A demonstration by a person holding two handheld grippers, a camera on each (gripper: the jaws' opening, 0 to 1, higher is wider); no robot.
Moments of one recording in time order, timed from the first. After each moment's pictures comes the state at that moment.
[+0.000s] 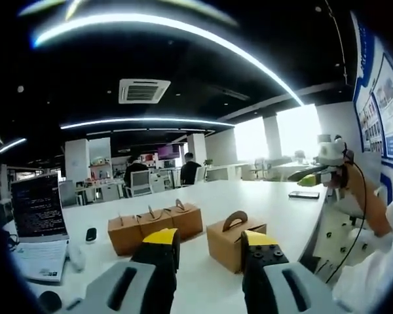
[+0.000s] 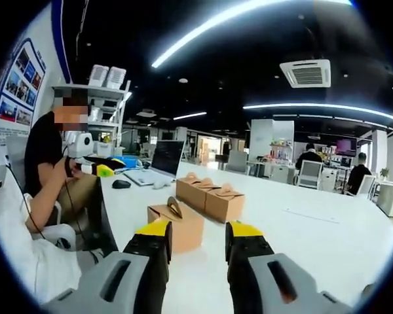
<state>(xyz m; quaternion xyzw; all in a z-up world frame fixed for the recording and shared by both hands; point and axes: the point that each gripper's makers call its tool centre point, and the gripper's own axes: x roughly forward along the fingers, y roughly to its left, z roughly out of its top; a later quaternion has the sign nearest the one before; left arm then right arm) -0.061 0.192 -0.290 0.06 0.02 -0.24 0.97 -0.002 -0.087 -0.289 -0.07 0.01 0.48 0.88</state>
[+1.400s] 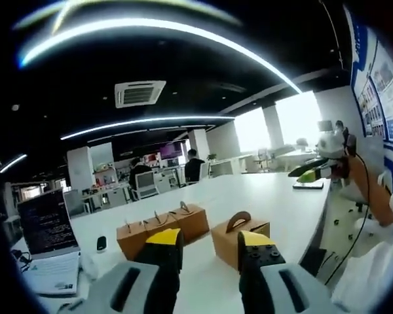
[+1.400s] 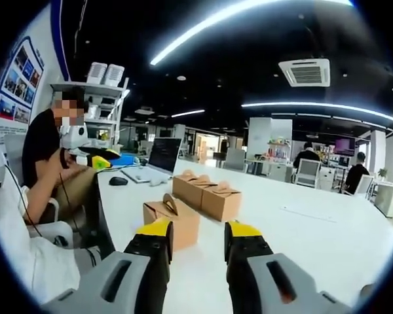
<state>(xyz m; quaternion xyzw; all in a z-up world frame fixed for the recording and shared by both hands) -0.065 0.183 -0.276 0.11 0.03 -0.22 0.97 0.006 -0.091 -0.294 -0.08 0.01 0.47 0.88</state>
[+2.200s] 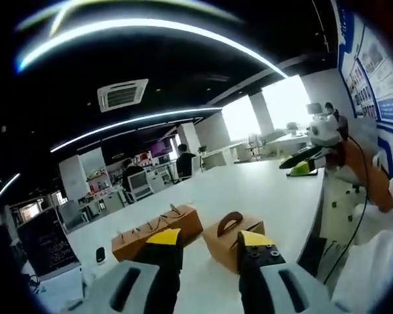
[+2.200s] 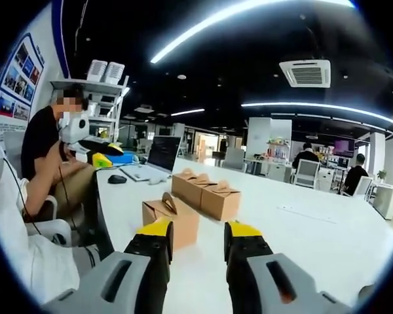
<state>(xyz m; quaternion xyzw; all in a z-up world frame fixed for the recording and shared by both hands) -0.055 0.155 -0.273 0.17 0.05 -0.25 0.95 0.002 -0.086 -0.296 -0.09 0.01 0.47 0.88</state>
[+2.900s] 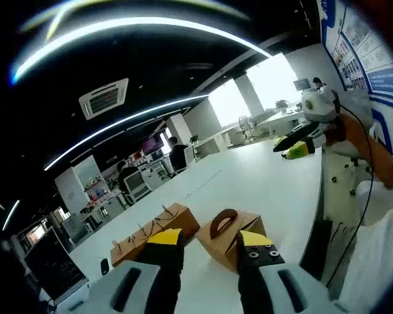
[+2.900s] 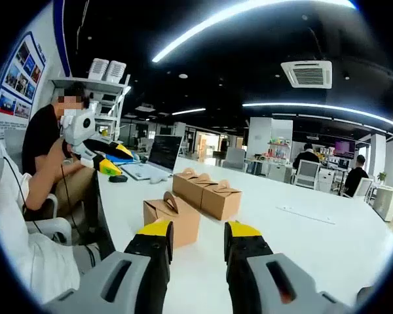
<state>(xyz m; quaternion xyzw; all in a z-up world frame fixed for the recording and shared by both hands) -0.038 0.122 -0.283 0.25 0.08 -0.25 0.93 0.002 -0.087 -0.295 -0.09 0.01 0.47 0.88</state>
